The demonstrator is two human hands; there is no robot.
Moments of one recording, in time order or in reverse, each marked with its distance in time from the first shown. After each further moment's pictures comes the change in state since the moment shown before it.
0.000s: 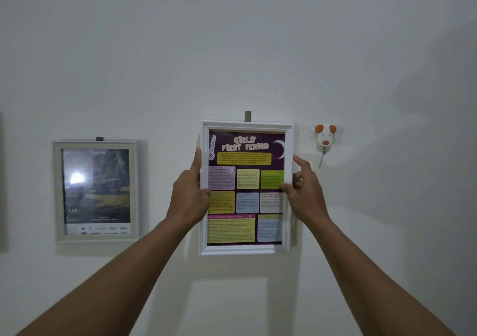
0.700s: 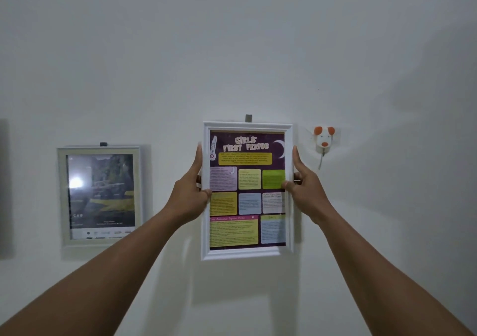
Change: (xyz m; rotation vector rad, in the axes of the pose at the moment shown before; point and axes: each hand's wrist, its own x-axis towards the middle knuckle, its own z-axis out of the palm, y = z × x) left_hand 0.002 0.013 -0.029 -0.149 -0.232 -0.036; right_hand 0.002 -0.025 -0.010 0.222 -0.197 0.098
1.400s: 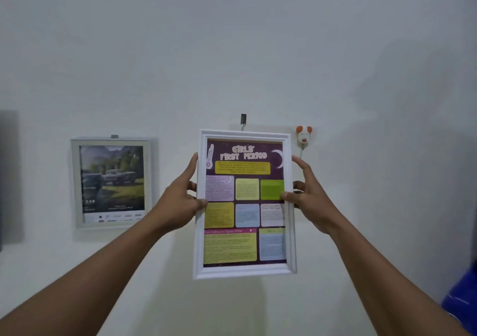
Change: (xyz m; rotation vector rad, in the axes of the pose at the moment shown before) left_hand -0.081 0.014 -0.050 -0.122 -0.165 -0.013; right_hand -0.110 -0.059 -0.014 -0.022 -0.033 0.084
